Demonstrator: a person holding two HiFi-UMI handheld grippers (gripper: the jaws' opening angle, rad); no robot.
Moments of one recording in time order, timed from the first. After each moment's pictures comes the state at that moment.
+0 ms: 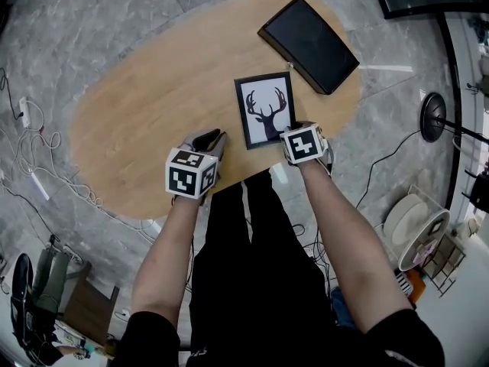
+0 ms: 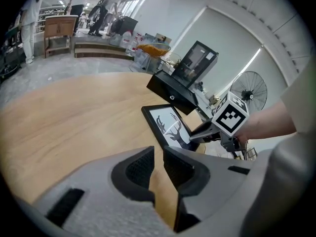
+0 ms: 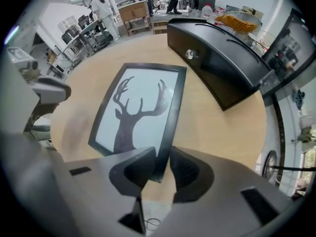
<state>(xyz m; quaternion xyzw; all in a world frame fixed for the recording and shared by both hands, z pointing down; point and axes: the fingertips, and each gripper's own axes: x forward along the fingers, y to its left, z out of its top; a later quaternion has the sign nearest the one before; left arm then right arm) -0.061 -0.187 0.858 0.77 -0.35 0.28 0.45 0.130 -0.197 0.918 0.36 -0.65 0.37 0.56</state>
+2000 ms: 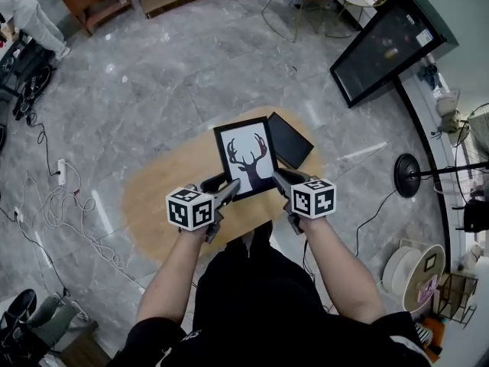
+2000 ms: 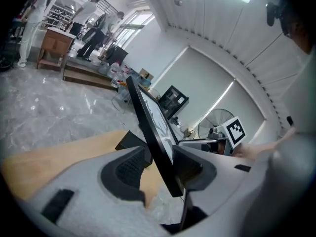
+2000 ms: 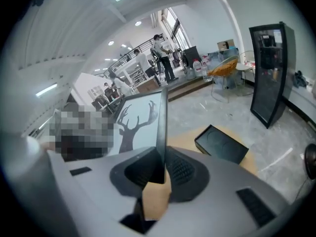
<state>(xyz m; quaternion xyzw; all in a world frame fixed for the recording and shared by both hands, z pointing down) -0.072 -0.251 0.548 0.85 -0.32 0.10 0.41 0.051 -0.264 0.560 0.42 -0.80 0.38 0.22</state>
